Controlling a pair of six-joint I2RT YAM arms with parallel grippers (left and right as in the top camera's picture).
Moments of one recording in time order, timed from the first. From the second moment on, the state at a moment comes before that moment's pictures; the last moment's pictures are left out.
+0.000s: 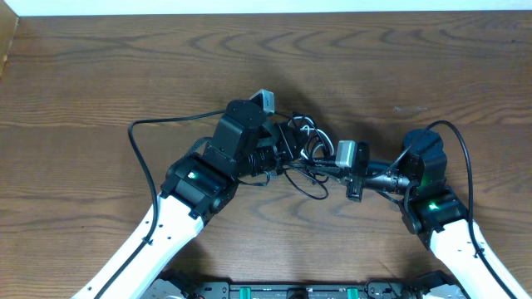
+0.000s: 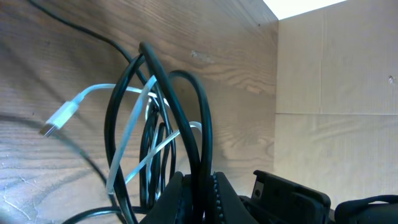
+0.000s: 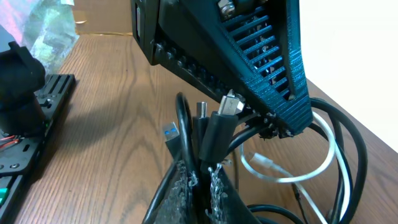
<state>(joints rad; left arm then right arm) -0.61 1.22 1.05 -0.44 0.32 -1.03 0.31 1.08 0.56 0.15 -1.00 -0.42</state>
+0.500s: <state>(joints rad) -0.61 1.22 1.05 -0.54 0.21 -1.03 0.32 1.08 0.56 0.14 -0.87 -0.43</state>
